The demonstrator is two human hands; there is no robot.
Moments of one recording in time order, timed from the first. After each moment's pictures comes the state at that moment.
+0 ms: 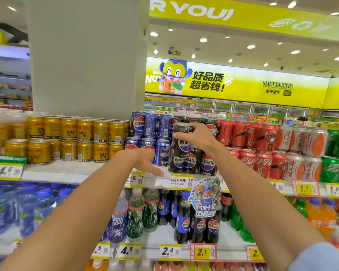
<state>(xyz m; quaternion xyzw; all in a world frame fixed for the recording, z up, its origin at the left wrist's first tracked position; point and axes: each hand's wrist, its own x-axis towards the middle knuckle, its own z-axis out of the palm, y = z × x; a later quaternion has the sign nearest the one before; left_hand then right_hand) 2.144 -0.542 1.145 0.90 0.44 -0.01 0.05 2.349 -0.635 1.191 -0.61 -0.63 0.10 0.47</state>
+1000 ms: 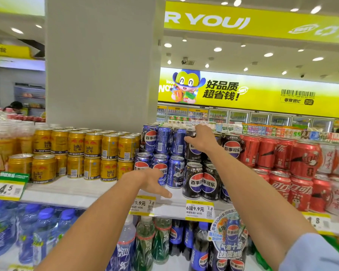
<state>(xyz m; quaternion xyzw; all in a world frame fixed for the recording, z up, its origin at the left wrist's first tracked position) 2.151 -0.469 1.124 0.88 0.46 -0.01 0.08 2.363 -0.500 1.223 -0.71 -0.61 -0.13 0.32</state>
